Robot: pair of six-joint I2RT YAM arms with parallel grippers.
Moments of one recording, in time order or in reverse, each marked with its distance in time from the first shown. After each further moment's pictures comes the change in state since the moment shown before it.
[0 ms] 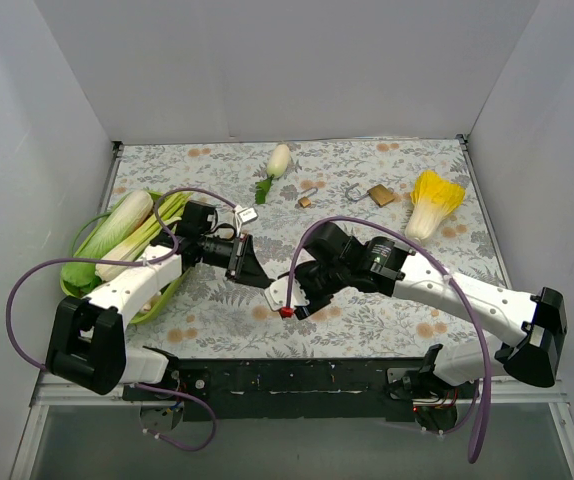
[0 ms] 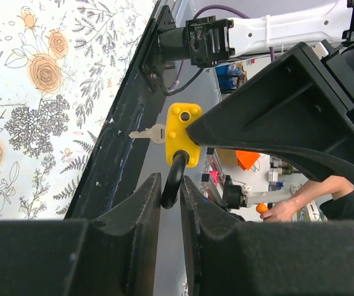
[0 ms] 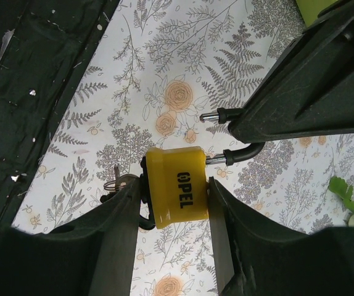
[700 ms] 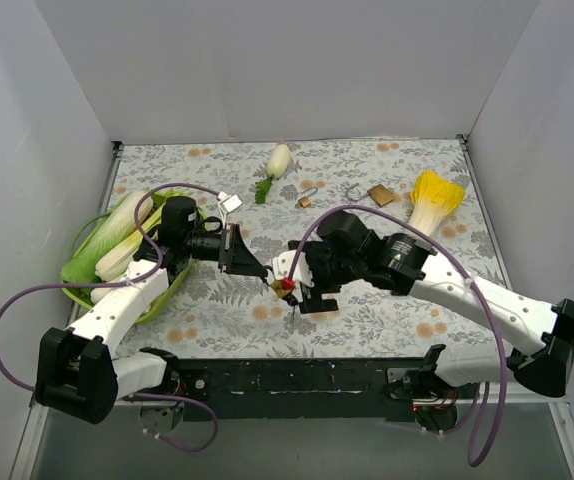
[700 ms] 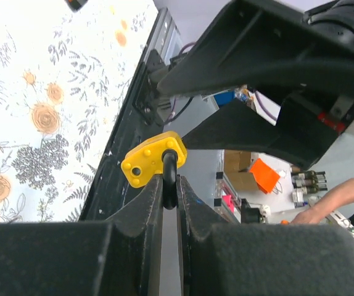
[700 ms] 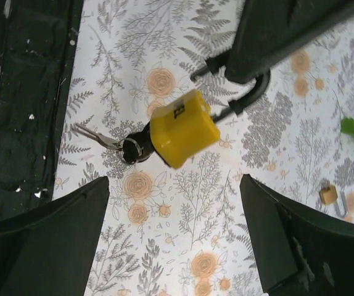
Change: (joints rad) left arm 0.033 -0.139 -0.049 0.208 0.018 -0.135; right arm -0.033 -0.050 0.002 0.017 0.058 0.222
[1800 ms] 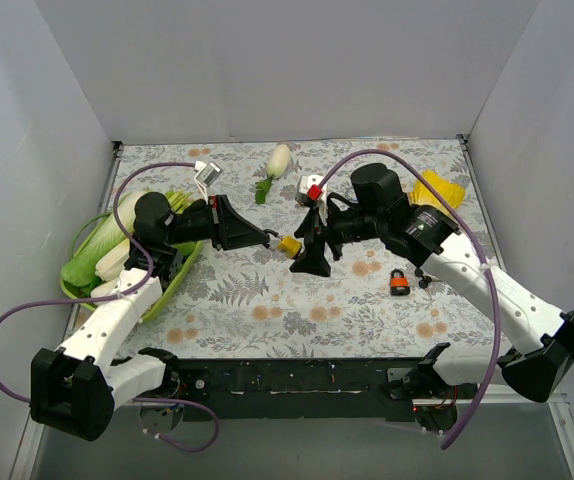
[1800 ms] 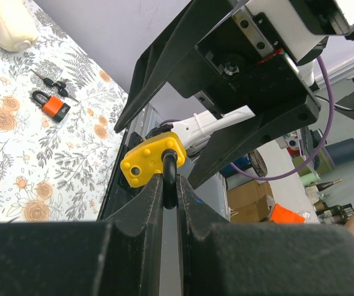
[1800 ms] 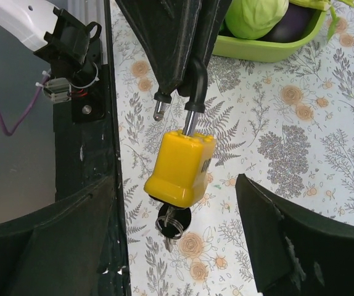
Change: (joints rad) left arm 0.027 -0.109 -0.010 0.658 -0.094 -0.499; right arm -0.271 -0.017 0.130 0.161 -0.325 0.563
